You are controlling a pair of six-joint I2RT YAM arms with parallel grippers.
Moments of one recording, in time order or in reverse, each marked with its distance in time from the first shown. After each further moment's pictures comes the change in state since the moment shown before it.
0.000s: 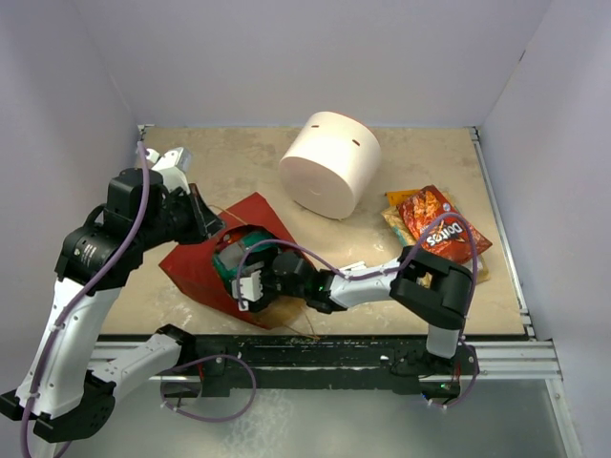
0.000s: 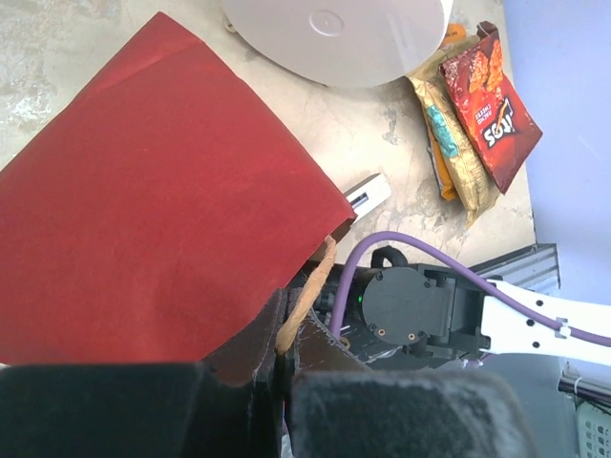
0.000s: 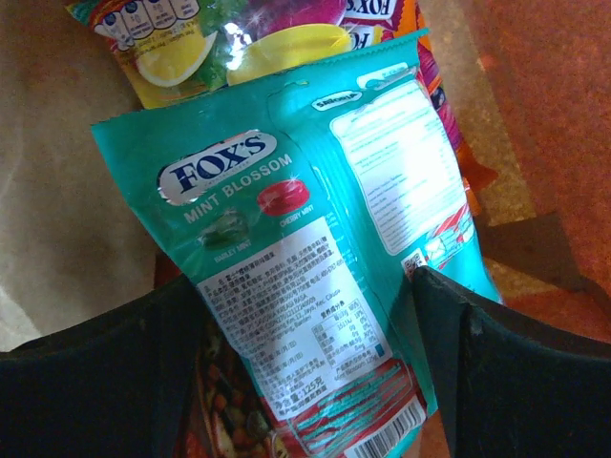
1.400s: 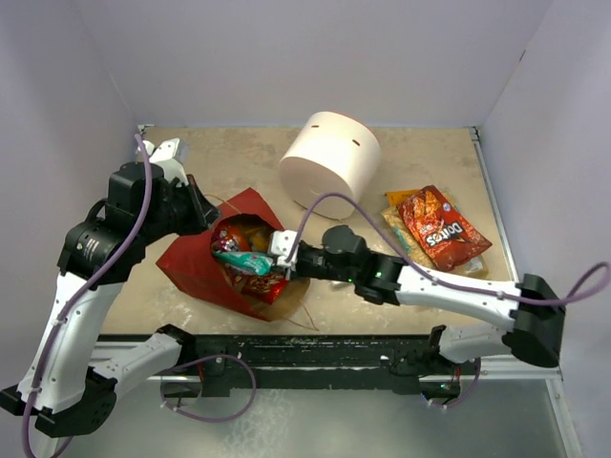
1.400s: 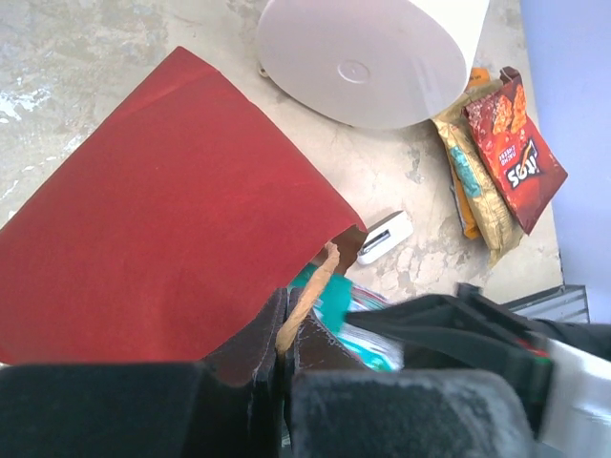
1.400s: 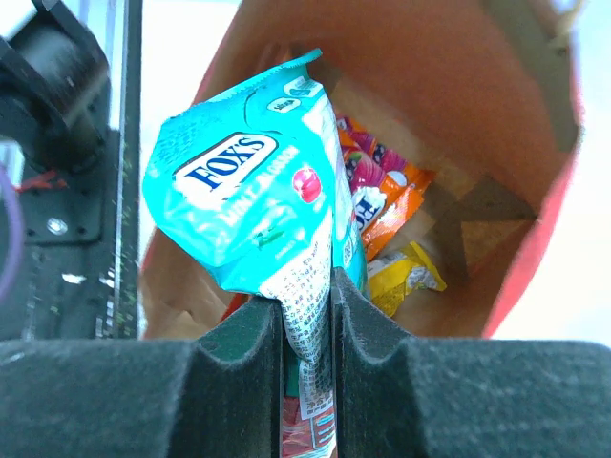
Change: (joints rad) left arm 0.000 0.028 0.029 0.025 -0.090 0.023; right arm -0.058 -0.503 0.001 -0.332 -0.172 0.466
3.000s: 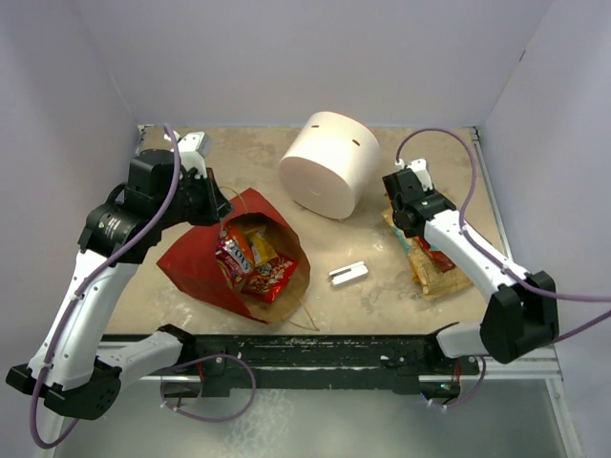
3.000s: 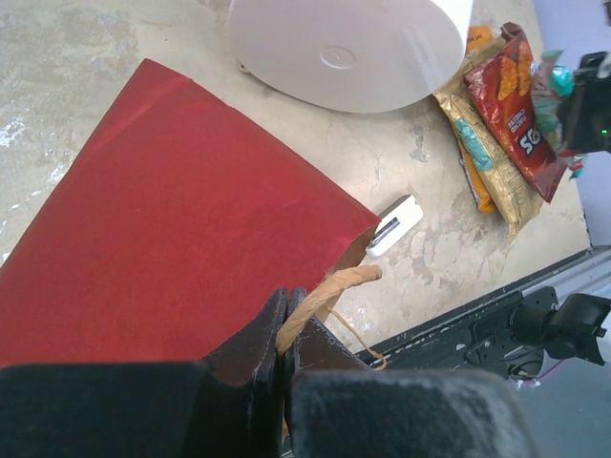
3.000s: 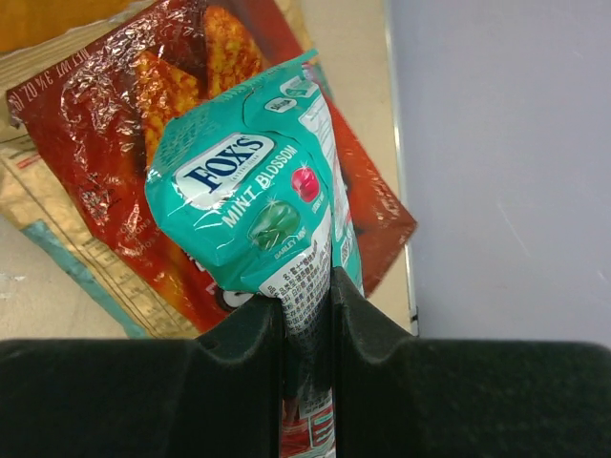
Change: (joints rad) left arm 0.000 0.083 -0.017 0.073 0.072 0.111; right arm -0.723 0.034 0.190 -0.932 1.072 0.444
